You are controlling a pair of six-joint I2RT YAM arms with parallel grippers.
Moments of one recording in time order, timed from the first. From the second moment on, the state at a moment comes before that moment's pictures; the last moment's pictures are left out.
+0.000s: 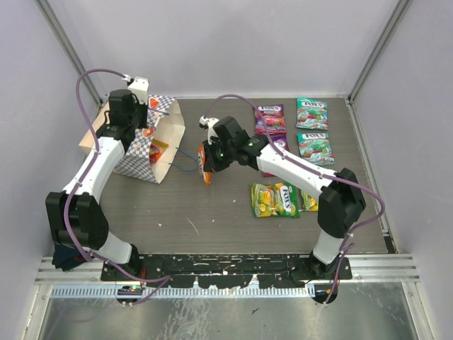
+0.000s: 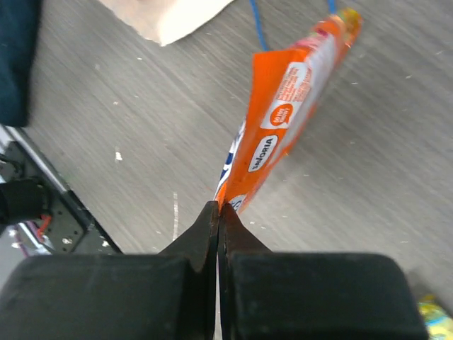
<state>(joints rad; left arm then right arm) -0.09 1.52 1.31 -0.22 -0.07 0.17 0.80 1.70 1.41 -0.43 -0.22 0.35</state>
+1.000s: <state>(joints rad) -0.08 1.47 1.31 -0.23 -0.06 0.15 0.70 1.94 1.81 -0.94 -0.30 -0.01</state>
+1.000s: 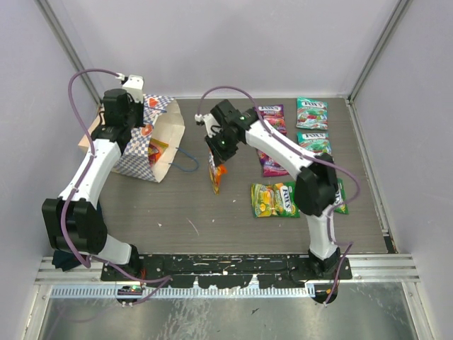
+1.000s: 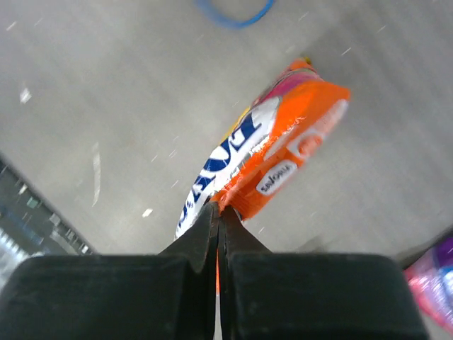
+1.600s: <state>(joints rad) -0.08 1.49 1.31 -0.24 -0.06 0.14 0.64 2.43 2.23 -0.97 0.29 -0.18</state>
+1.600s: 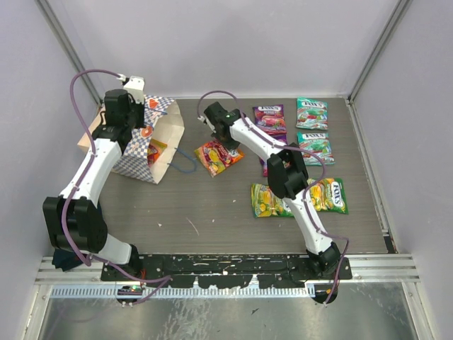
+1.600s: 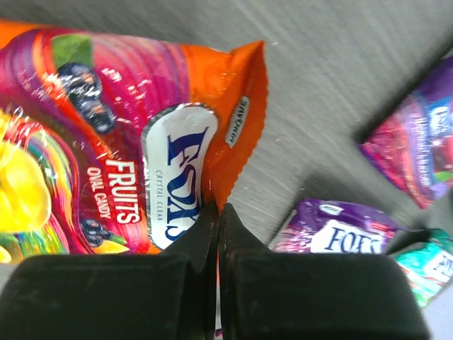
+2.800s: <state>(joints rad) -0.08 1.49 1.32 -0.27 -0.07 0.07 0.77 2.13 1.97 -0.63 0.64 0.93</state>
